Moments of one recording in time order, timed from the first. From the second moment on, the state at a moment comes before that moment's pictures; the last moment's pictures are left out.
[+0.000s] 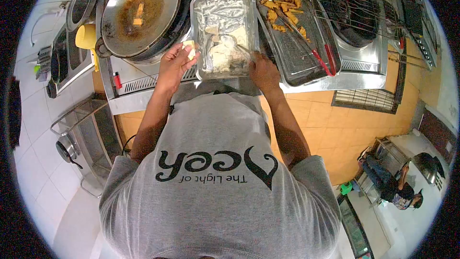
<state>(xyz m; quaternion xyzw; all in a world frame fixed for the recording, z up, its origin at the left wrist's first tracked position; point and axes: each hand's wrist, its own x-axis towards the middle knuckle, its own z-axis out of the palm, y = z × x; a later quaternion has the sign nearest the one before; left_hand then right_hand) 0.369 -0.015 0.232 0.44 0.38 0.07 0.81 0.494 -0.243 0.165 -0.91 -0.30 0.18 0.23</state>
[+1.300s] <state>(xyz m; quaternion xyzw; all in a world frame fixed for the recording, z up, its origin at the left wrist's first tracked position) 0.355 -0.030 0.238 0.43 0.29 0.05 0.85 0.472 -0.168 0.217 -0.48 -0.10 0.53 0.69</state>
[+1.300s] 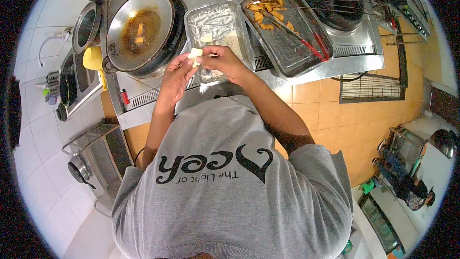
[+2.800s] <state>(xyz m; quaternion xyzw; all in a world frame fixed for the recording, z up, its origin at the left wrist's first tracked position) 0.359 -0.029 0.271 0.50 0.35 -0.02 0.79 0.453 -0.181 0.213 -0.36 -0.07 0.53 0.77</state>
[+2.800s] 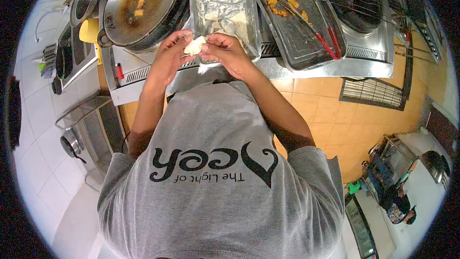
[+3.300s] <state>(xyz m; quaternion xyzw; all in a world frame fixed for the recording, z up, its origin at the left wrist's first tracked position) 0.373 -0.022 0.256 0.65 0.31 0.01 0.69 0.476 -0.172 0.217 -0.44 -0.03 0.54 0.71</state>
